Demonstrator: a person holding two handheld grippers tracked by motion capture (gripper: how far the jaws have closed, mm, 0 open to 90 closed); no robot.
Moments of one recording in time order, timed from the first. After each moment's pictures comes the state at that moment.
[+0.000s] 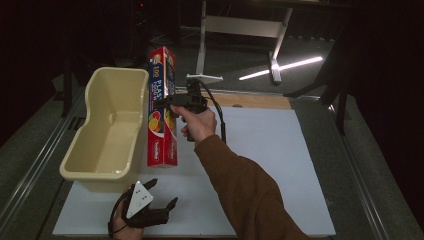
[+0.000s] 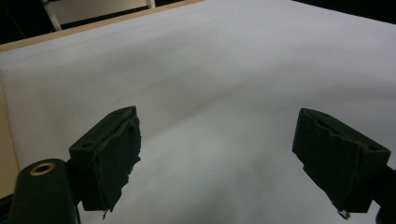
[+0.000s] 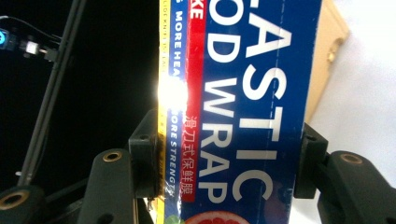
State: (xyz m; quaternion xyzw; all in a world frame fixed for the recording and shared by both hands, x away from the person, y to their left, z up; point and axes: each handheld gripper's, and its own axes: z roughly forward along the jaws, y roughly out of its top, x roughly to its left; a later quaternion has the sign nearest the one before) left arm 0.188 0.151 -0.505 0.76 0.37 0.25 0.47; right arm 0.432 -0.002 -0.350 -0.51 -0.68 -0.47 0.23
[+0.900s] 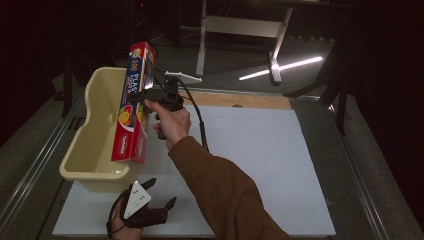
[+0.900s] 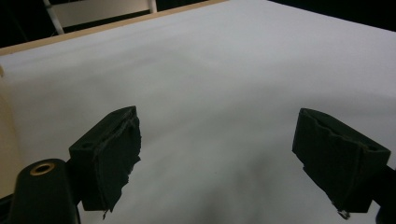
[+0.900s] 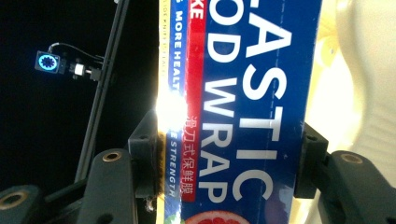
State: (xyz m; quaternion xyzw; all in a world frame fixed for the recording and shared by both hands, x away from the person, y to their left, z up) left arm 0.186 0.154 -0.503 0.75 0.38 0.25 0.48; right arm 0.425 0.057 -0.348 -0.51 -0.63 -0.50 0.30
